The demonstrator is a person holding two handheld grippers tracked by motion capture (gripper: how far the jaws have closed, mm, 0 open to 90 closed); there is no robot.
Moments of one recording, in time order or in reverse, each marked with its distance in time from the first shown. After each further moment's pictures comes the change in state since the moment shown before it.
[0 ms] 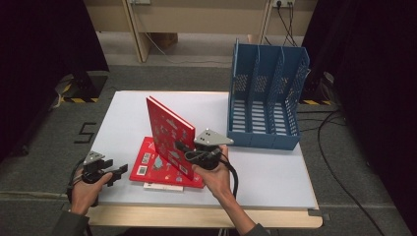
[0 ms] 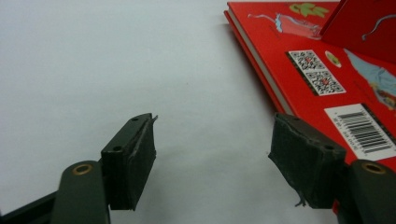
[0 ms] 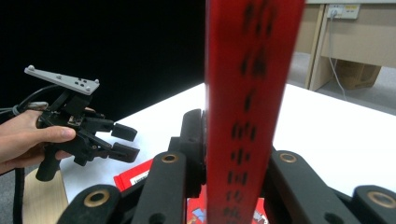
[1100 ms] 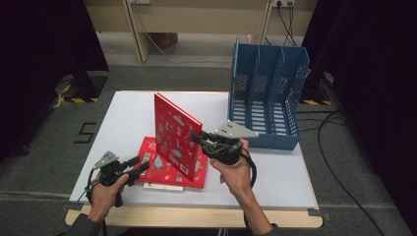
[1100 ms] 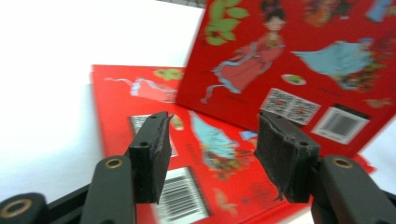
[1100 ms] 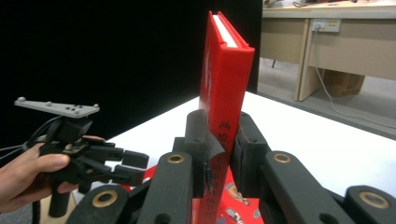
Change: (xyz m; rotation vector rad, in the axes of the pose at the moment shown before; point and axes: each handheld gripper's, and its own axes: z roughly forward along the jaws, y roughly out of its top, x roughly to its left) left arm -0.058 0.012 -0.002 -0.203 -0.250 -0.060; right arm -0.014 0.034 -0.053 -0.044 -0.016 0.005
